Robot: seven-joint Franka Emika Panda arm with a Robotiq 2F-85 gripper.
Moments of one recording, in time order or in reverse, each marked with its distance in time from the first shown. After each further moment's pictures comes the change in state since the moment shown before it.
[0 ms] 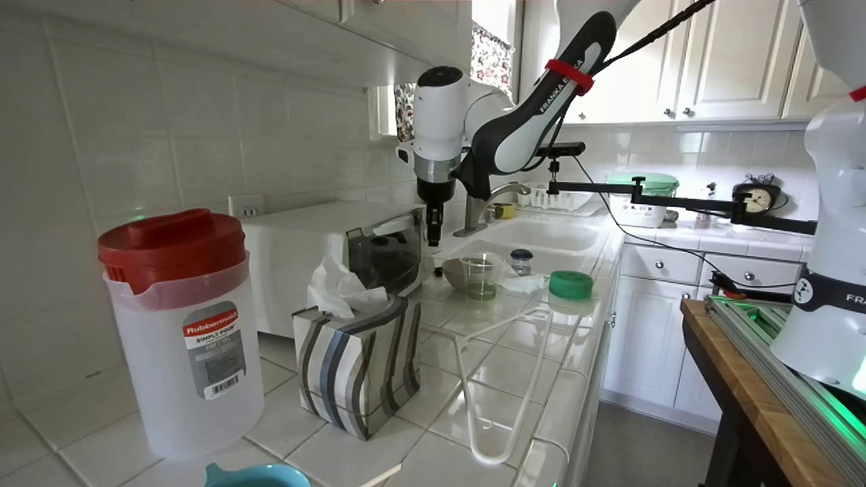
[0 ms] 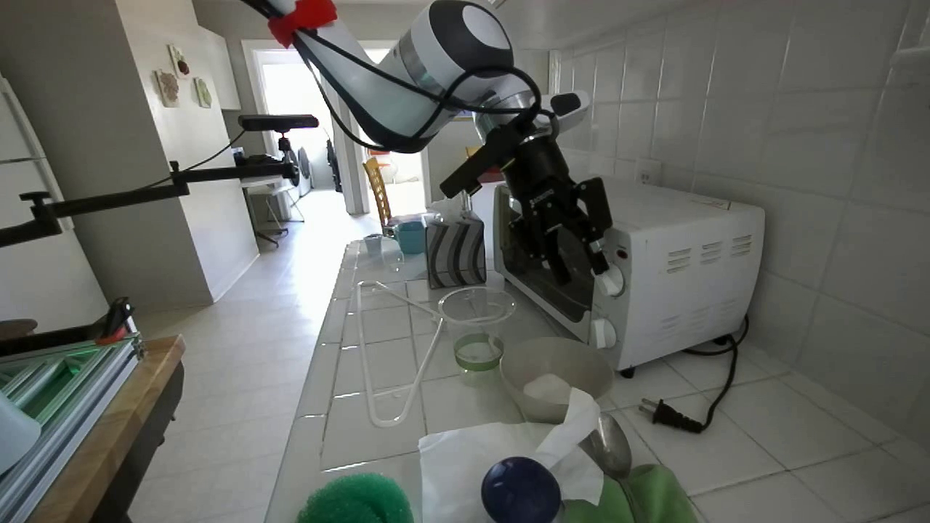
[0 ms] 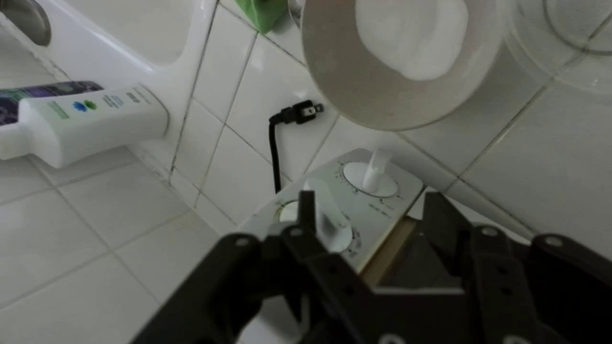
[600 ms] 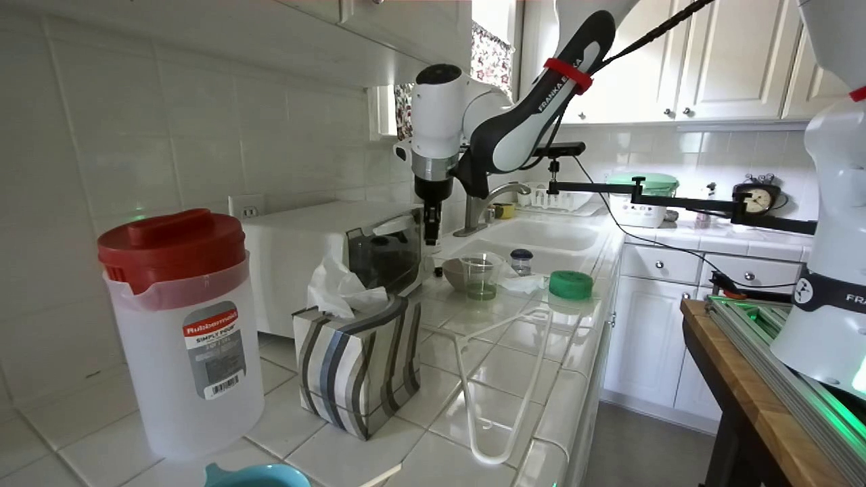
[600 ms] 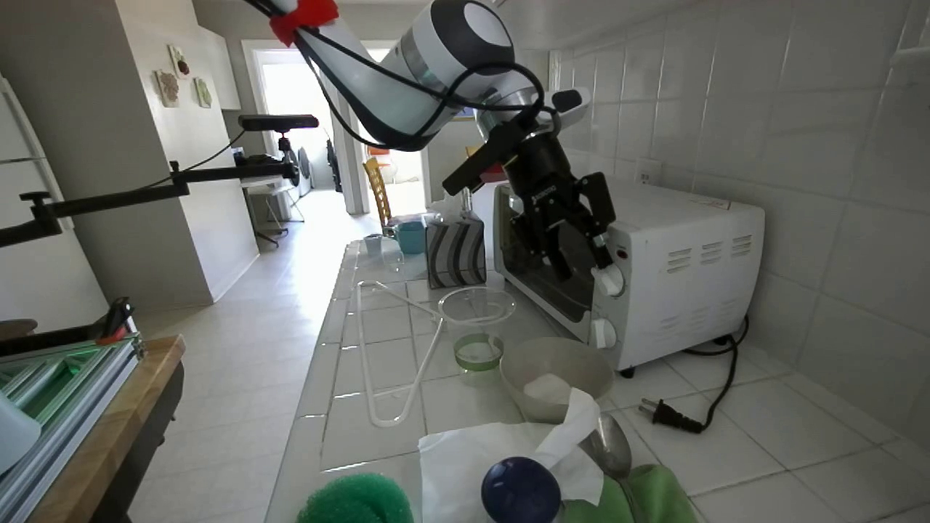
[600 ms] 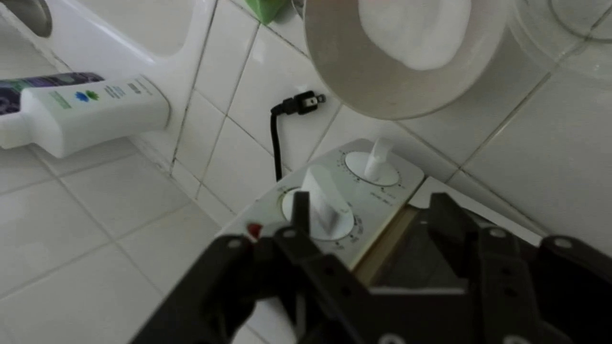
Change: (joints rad) arm 0.002 0.002 0.002 0.011 0.000 0.002 -0.006
